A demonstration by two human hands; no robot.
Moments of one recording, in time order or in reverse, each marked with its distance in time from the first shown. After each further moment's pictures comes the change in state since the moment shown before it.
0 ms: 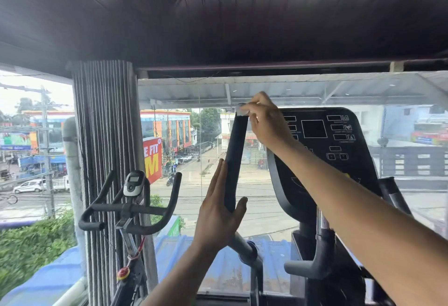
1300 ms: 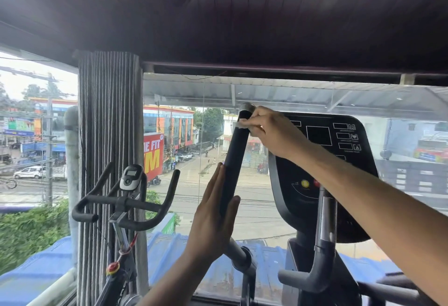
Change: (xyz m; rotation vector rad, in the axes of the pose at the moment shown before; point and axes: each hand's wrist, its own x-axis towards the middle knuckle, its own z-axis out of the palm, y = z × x) left_hand -0.011 -0.010 0.011 -0.090 0.095 0.044; right_hand -0.006 -0.016 -0.035 0.046 -0.386 -0.081
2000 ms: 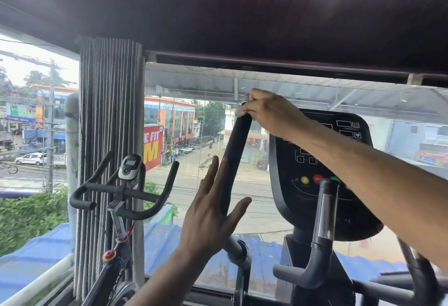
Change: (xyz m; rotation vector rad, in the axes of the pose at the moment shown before) left_hand -0.006 0.012 -0.006 0.226 0.014 0.051; right_hand 0.029 0.004 -0.011 -0.221 -0.055 -0.155
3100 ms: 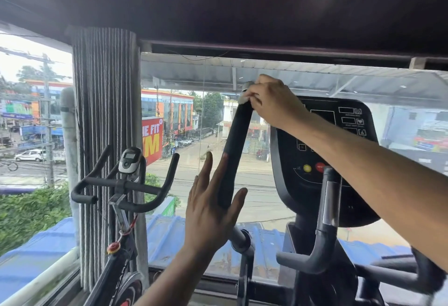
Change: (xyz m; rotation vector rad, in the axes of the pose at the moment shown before) left_hand -0.011 -0.009 0.012 -0.107 0.073 -0.074; right_hand -0.003 -0.009 0.008 0.082 0.099 0.196
